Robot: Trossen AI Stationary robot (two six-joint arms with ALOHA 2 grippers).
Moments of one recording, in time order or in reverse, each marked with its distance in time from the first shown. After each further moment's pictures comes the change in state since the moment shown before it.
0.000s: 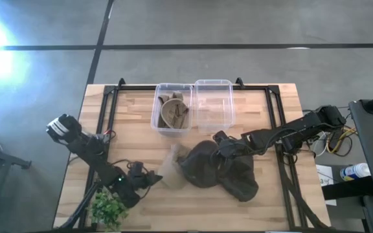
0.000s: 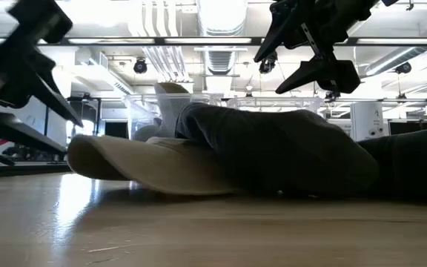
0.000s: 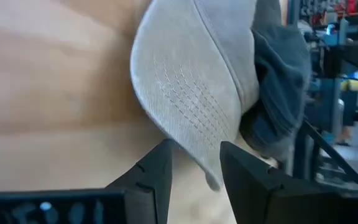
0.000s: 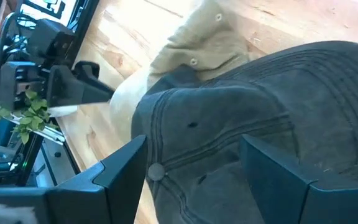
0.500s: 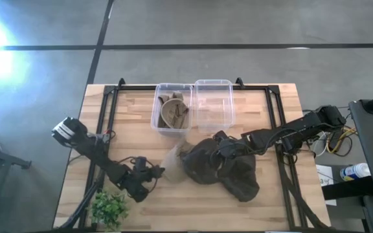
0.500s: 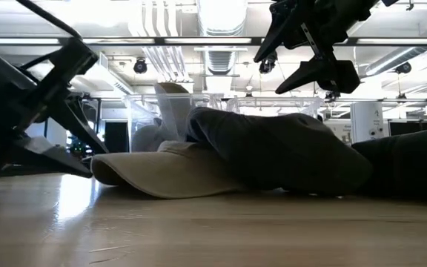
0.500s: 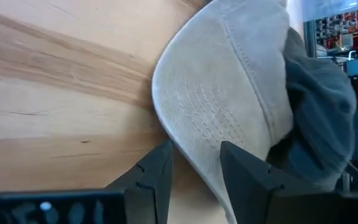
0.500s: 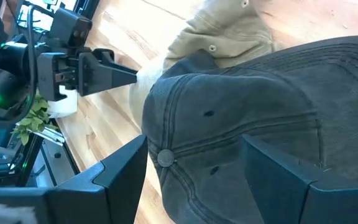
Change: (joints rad) left arm 0.100 0.085 -0.001 -0.022 -0.012 0.047; right arm -0.001 0.000 0.000 0.000 0.003 0.003
